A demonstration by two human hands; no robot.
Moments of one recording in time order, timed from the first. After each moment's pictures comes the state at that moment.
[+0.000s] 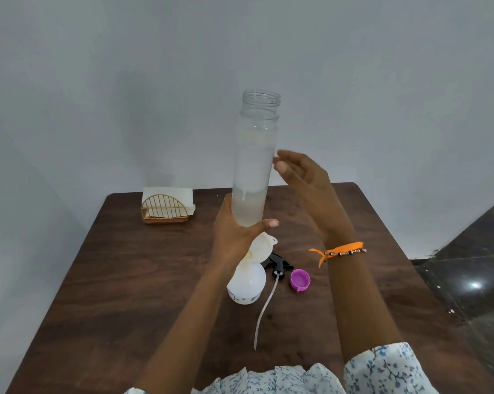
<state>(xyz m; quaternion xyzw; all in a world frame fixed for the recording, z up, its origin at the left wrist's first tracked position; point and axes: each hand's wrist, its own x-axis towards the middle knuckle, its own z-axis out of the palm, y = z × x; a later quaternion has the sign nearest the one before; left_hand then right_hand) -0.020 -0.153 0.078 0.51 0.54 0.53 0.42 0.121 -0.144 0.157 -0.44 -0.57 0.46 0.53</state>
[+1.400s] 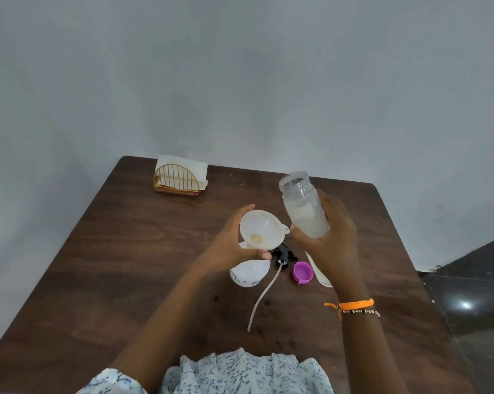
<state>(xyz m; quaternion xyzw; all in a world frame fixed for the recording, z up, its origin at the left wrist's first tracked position) -0.058 -0.178 0.025 0.60 0.54 0.34 0.49 0.131 -0.185 0.088 -0.56 -0.67 0.19 0.44</state>
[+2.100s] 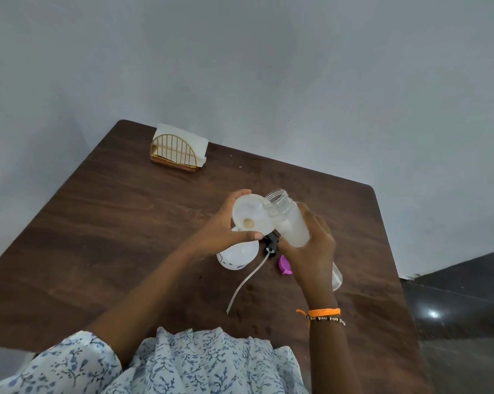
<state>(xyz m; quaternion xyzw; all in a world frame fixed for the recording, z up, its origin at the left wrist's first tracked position) -0.052 -0.180 0.017 0.55 0.51 0.39 0.53 0.131 -0.192 0.044 -0.60 -0.68 0.17 0.38</state>
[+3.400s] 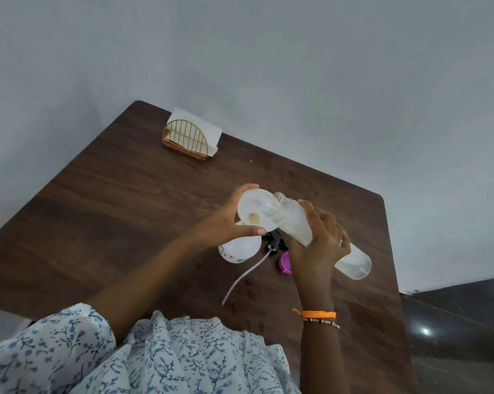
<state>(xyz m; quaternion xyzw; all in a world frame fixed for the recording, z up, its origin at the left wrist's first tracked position) -0.052 -0.180 0.005 0.56 0.50 0.39 0.53 0.123 -0.191 0.038 -0.63 -0.69 0.04 0.36</state>
